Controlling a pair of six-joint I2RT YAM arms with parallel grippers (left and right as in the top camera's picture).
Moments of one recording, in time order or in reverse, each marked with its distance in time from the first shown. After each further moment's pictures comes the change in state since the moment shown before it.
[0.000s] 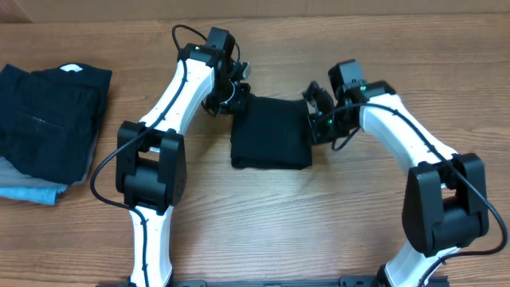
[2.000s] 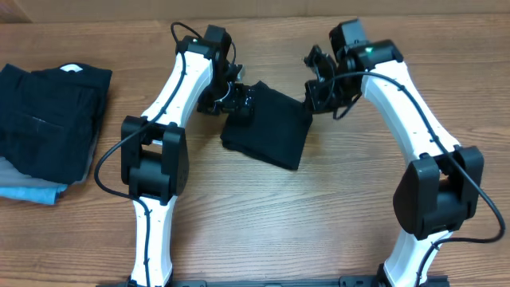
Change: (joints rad) left arm 0.021 0.094 0.138 -0.173 -0.045 0.035; right arm -0.005 0.110 0.412 -0.293 0.069 0.032
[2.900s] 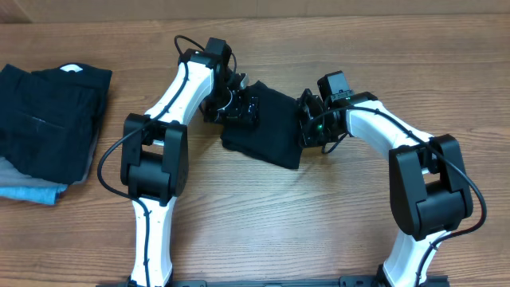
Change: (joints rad) left arm -0.001 -0.008 -0.137 0.136 0.115 -0.002; right arm 0.032 0.004 -0.448 0.479 -0.033 0.059
